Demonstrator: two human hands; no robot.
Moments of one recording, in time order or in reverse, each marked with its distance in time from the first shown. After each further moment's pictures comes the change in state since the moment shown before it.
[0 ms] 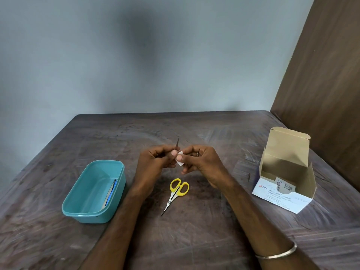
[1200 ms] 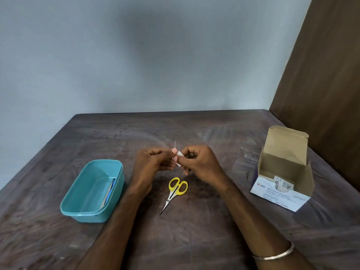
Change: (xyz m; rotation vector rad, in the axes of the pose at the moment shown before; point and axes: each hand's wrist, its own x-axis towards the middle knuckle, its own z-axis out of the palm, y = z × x) left_hand -0.003 0.009 0.001 -0.059 0.028 -0.146; right_hand 0.005 0.013 0.002 -0.285 0.032 -0.171
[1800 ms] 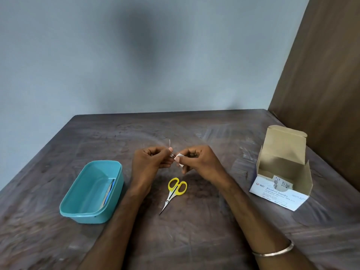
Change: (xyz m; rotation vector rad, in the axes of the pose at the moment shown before) left_hand 0.001 -0.003 0.002 0.097 0.132 0.093; right_hand 0.002 0.000 -0.007 0.081 -0.046 0.054
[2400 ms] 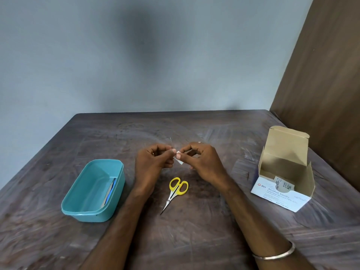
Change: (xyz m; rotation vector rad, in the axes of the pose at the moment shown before) left_hand 0.000 -0.005 0.002 0.064 0.018 0.034; right_hand -0.004 -0.009 0.003 -0.206 0.131 -0.081
